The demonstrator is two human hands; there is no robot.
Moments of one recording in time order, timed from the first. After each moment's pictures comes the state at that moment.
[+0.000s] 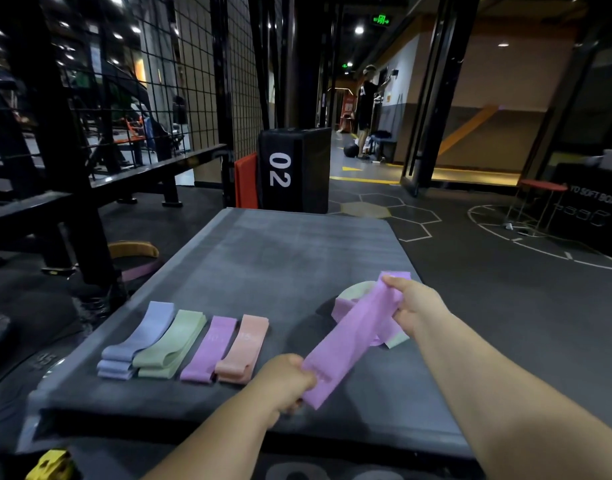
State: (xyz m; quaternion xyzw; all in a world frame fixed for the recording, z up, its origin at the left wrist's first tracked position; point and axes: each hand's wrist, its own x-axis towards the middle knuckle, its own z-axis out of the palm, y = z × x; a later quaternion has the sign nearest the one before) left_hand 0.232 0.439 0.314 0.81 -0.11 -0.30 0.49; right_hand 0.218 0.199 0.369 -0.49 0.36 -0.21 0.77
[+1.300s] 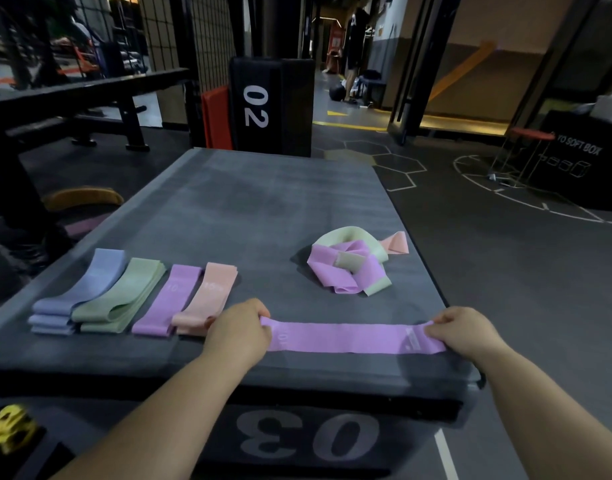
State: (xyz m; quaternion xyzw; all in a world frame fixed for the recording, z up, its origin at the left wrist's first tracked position) left_hand 0.261 0.430 0.272 0.95 -0.18 -0.07 0.23; right_hand 0.101 0.138 0.288 -0.85 0.44 -0.03 0.29
